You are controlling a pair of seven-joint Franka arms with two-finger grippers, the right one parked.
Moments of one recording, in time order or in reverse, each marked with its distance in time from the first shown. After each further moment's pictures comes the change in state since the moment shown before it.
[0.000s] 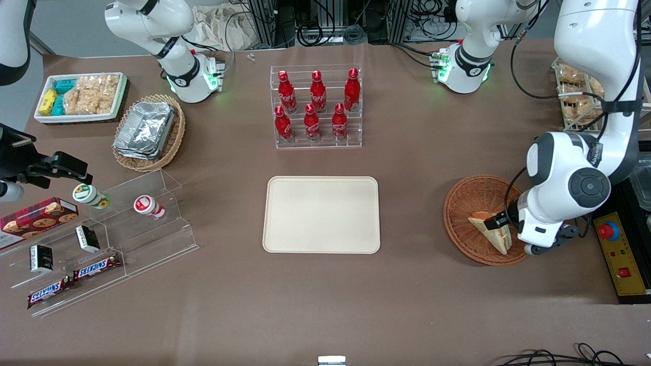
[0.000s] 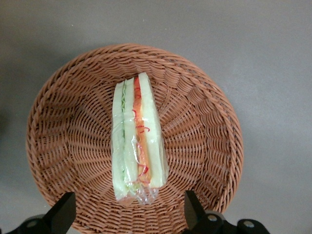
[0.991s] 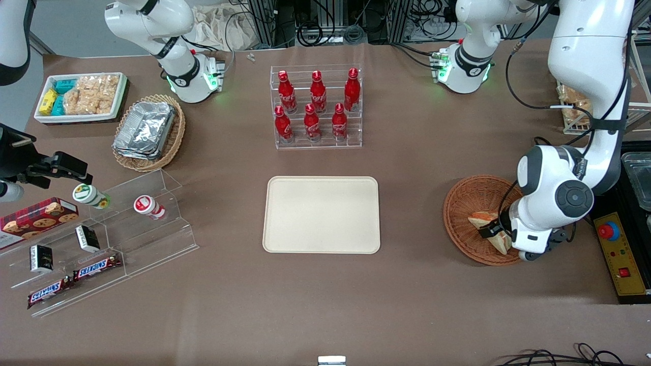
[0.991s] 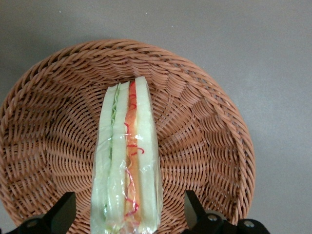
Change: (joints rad) arm 0.005 0.075 0.005 -0.014 0.000 0.102 -0.081
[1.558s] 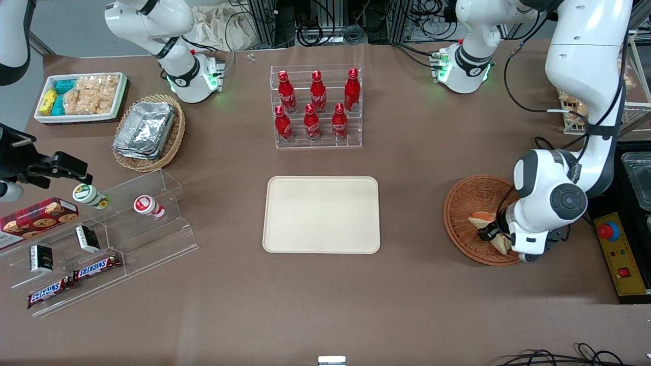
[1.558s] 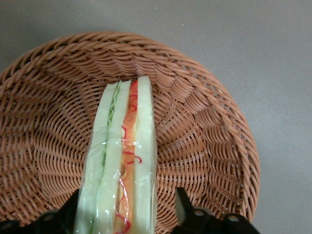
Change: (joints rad) arm 0.000 0.029 0.000 -0.003 0.001 0.026 -0.076
